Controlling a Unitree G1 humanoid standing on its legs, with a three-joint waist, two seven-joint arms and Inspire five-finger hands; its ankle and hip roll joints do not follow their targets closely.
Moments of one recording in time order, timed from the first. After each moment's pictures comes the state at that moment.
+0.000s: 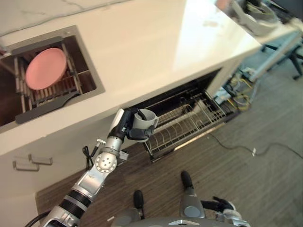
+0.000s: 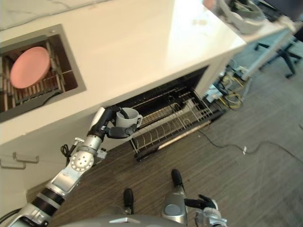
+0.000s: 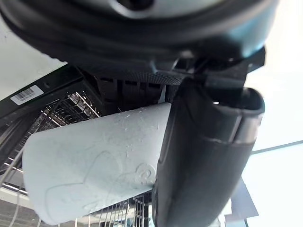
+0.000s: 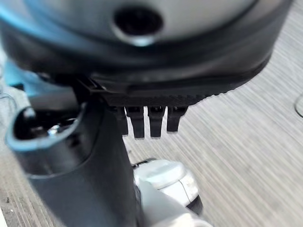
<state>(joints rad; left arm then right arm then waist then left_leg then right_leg) -0.12 0.54 -0.40 0.06 -0.07 -0.10 0.28 -0.05 -0.18 0.15 1.29 0.35 -0.05 -0.16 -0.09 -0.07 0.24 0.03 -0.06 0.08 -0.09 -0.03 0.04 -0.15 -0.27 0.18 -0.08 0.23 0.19</state>
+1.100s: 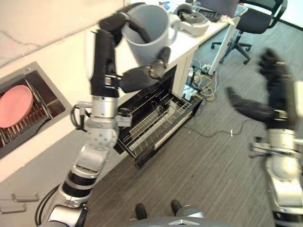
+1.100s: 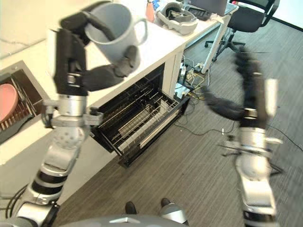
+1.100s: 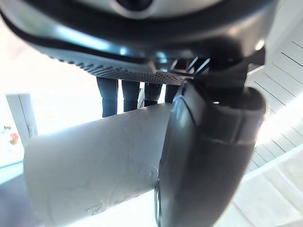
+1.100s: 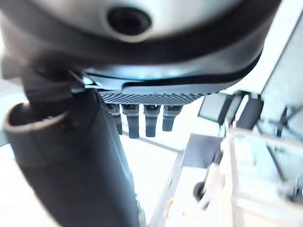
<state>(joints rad) -0.37 0.42 -0.28 -0.39 -0.03 -0.19 0.39 0.04 -0.47 -0.08 -0.32 0.21 -0.24 -0.19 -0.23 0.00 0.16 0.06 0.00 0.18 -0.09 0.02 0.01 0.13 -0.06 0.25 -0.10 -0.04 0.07</state>
